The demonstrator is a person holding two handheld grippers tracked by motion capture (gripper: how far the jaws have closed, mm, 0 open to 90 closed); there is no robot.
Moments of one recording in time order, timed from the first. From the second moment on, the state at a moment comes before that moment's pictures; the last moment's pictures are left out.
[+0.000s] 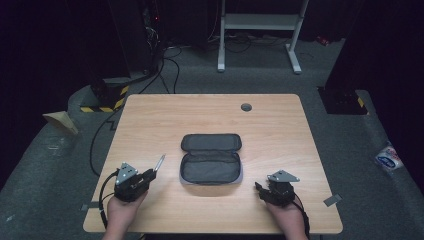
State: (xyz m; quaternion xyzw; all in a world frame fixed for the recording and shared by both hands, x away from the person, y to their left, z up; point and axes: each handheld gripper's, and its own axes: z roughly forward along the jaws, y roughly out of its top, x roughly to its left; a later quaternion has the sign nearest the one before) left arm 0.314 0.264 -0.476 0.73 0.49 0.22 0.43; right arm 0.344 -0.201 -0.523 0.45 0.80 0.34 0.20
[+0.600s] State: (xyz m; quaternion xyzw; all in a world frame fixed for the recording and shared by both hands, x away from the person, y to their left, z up) left arm 0.321 0.221 -0.444 0.74 0.44 0.25 0.44; right arm 0.344 -0.202 -0.522 0.45 0.80 0.34 0.20
